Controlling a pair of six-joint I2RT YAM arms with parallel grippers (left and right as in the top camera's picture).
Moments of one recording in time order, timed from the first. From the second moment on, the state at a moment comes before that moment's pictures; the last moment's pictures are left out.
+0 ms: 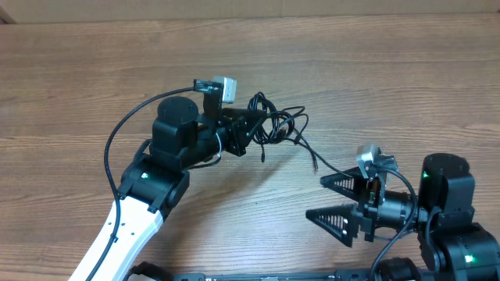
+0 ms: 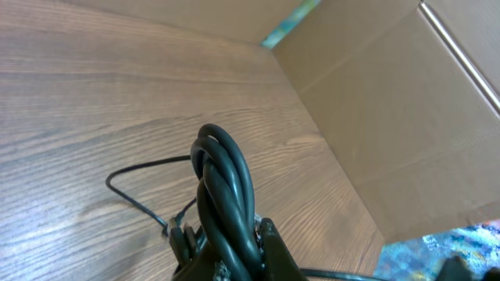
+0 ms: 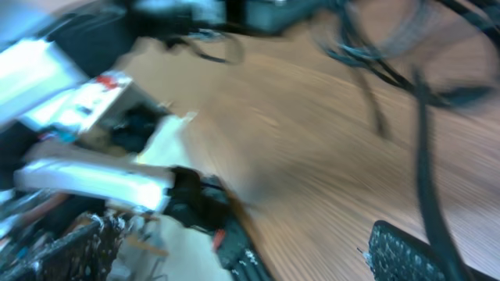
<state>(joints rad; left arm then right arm) -0.42 1.16 0.94 -0.15 0.52 -0.58 0.13 0.69 0.87 -0.85 -1.12 0.06</state>
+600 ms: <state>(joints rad) -0.42 1.15 0.95 -0.45 0.44 -0.45 0.13 0.69 0.87 -0.43 -1.05 0.49</state>
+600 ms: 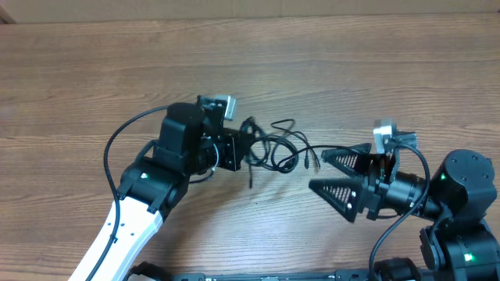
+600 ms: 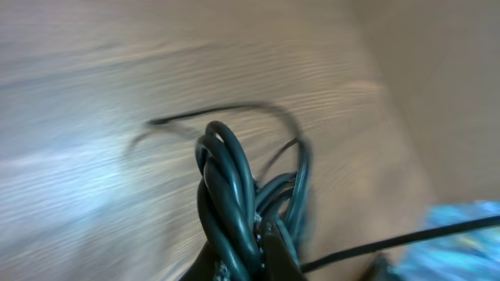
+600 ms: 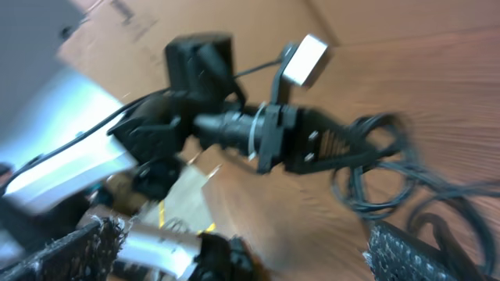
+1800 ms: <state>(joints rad) -0.33 1.14 0.95 0.08 0.67 -0.62 0.13 0.87 0.88 -0.83 -1.46 -0.13</state>
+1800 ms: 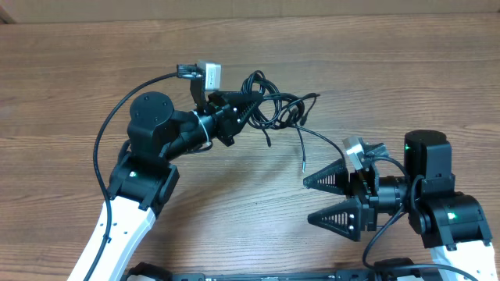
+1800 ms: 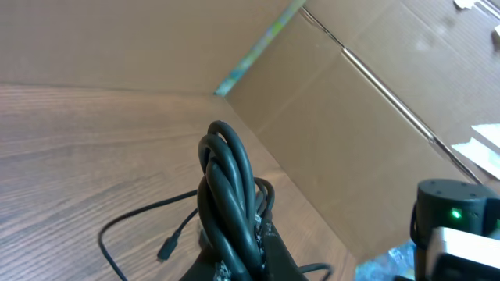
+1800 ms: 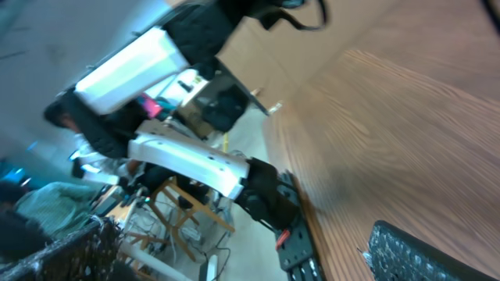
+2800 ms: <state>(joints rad) -0.71 1.14 1.41 -0.95 0.46 -0.05 0.12 1.00 1.30 -0.96 -0.79 0.04</state>
